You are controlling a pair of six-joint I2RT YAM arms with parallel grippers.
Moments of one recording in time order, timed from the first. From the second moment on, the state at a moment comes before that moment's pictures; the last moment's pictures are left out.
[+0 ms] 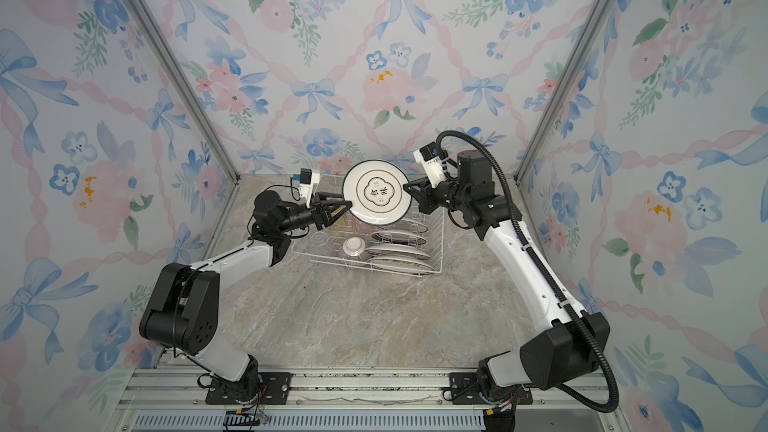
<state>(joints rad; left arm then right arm) -0.25 1.62 0.94 0.84 0.97 -0.55 0.31 1.44 1.48 -0.48 -0.58 -0.06</state>
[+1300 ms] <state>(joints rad) -0.20 1.65 0.93 0.81 0.76 -0.70 0.33 1.46 1.38 -0.27 -0.59 0.04</state>
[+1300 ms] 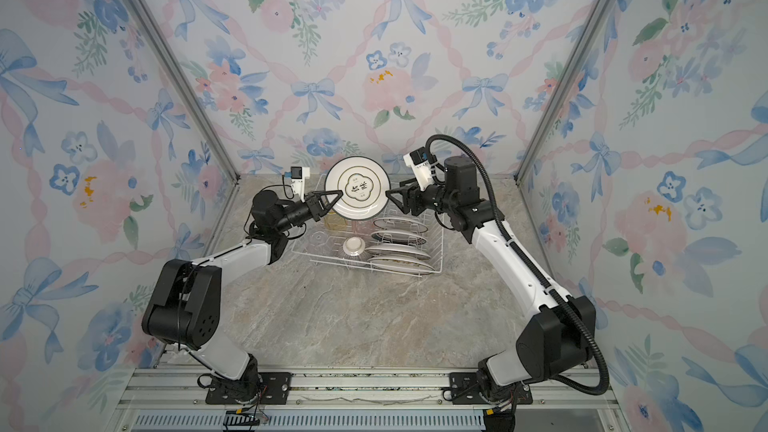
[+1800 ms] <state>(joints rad) -0.11 1.45 0.77 0.63 0.10 -0.76 0.24 1.36 1.26 -0.14 -0.58 0.11</state>
